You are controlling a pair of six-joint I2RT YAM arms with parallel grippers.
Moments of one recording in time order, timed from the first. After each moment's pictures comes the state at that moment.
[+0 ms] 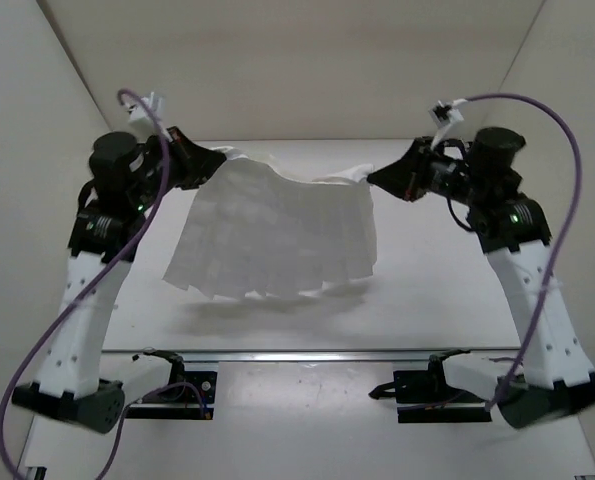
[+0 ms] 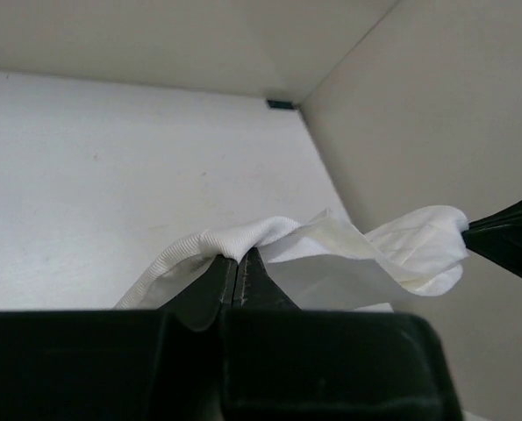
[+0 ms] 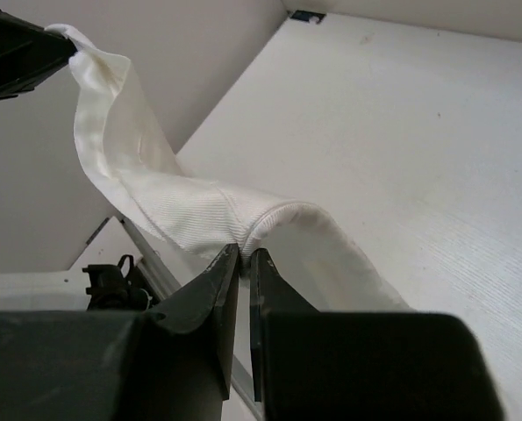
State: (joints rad) left arm -0.25 1.09 1.51 -0.53 0.29 -0.54; right arm 0.21 1.11 1.47 -0.56 -0.67 0.37
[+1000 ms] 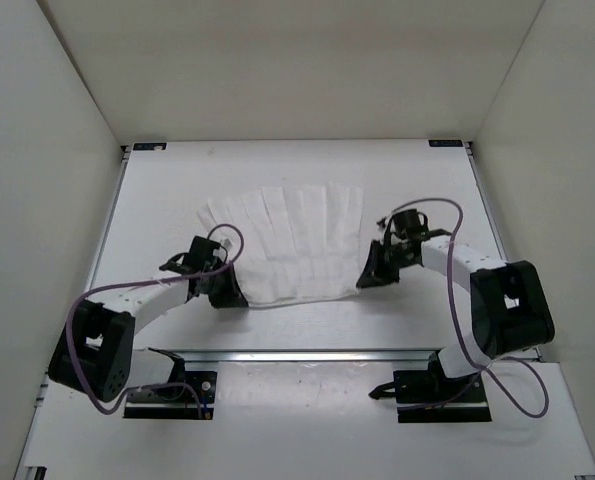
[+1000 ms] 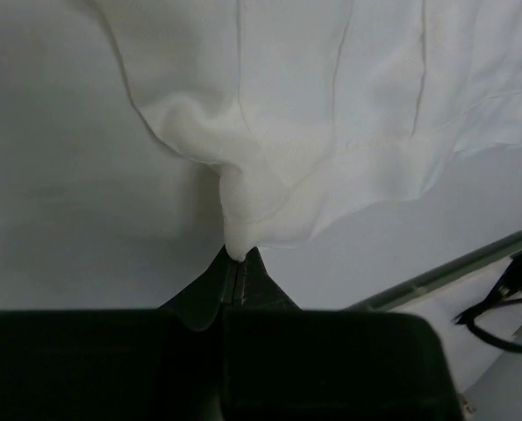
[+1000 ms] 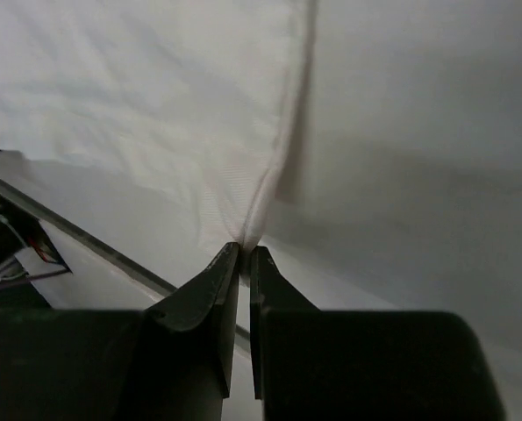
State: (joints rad) left arm -0.33 1.31 0.57 -0.34 0.32 -0.58; right arm 0.22 1.52 0.85 -0.47 -0.54 0.40
